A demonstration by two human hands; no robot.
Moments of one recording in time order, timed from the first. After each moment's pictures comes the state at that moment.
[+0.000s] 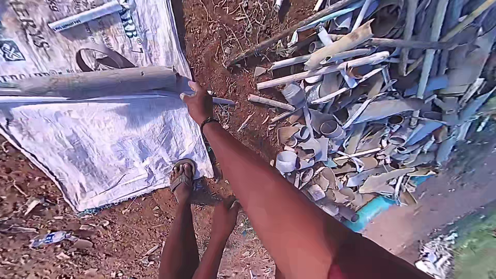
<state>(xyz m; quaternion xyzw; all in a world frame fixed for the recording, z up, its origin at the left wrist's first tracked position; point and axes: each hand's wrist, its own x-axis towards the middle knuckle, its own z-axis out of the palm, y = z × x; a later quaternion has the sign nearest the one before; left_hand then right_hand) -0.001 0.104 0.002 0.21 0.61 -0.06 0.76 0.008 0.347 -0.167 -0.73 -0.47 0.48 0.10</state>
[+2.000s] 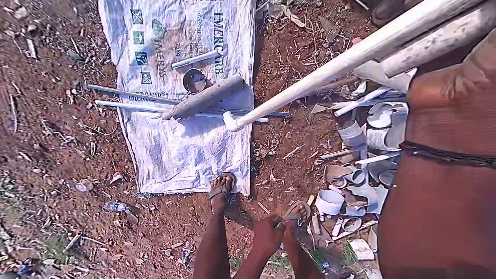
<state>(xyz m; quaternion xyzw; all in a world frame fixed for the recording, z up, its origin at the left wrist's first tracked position) -0.014 0.119 -0.013 0.19 0.57 -0.02 0.80 0.095 0.482 0.057 -0.54 -0.43 0.43 0.58</state>
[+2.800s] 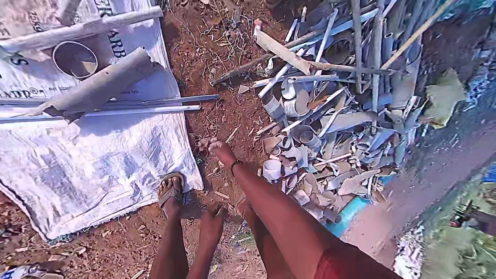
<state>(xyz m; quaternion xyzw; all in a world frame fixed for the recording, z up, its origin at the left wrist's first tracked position) -0.002 0.092 -0.014 0.11 0.64 0.07 0.76 0.120 0.243 -0.146 -0.75 -0.25 0.61 -0.02</state>
